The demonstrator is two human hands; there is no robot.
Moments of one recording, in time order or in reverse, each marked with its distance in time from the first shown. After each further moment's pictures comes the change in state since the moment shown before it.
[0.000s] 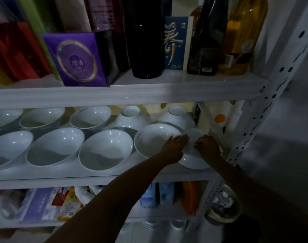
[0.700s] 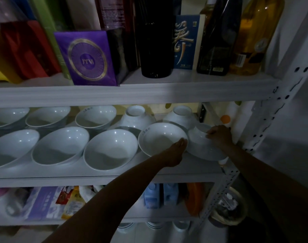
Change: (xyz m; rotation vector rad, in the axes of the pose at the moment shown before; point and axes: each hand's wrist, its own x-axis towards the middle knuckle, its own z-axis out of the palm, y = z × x) left_hand -0.018 -0.022 0.004 -0.158 -0.160 -0.050; right_hand 0.045 0.000 -0.032 0.236 -0.077 0.515
